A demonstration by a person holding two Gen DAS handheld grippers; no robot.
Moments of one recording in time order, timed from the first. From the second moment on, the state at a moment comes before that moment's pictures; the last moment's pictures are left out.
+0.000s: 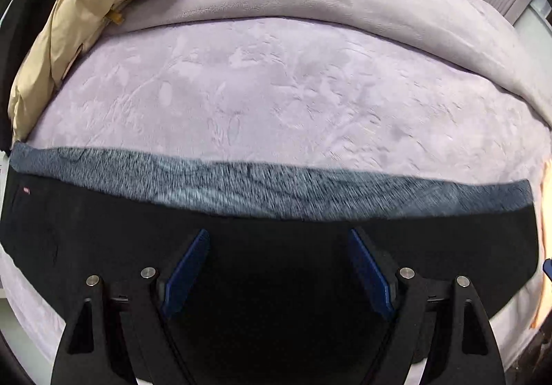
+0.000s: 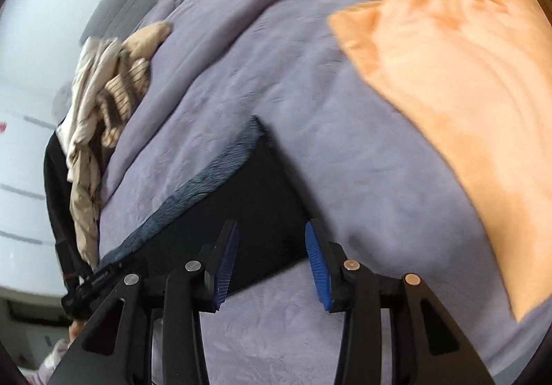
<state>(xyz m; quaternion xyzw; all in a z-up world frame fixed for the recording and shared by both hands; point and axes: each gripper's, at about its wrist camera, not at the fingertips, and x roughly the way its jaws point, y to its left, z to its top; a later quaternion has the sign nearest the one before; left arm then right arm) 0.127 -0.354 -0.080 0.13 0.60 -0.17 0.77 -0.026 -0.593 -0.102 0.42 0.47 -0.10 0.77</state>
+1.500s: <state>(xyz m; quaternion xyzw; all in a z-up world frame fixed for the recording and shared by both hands) 0.140 -0.226 -0.107 0.13 0.62 -0.06 0.77 -0.058 -0.614 -0.177 0.60 0.43 -0.13 0.67</state>
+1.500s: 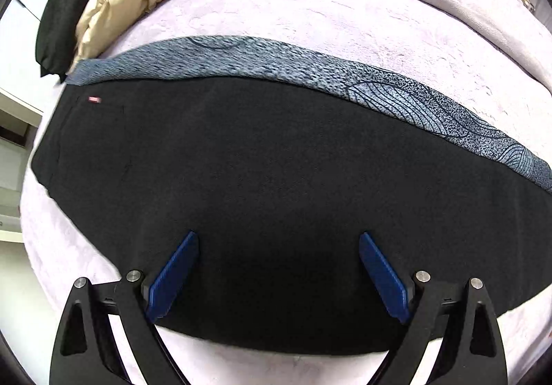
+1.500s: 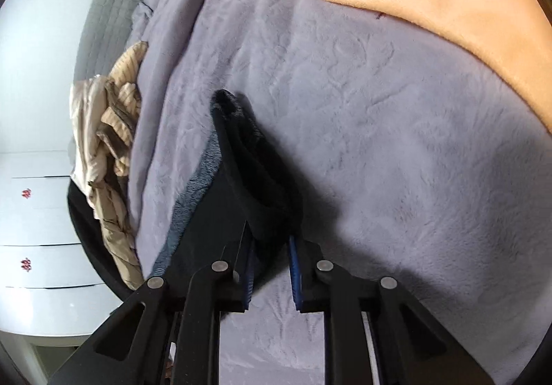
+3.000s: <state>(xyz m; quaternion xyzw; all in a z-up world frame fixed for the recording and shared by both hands) 0.277 0.024 -0.133 0.15 0.61 -0.07 0.78 0.128 -0.174 -0.167 0.56 0.54 0.17 0.61</state>
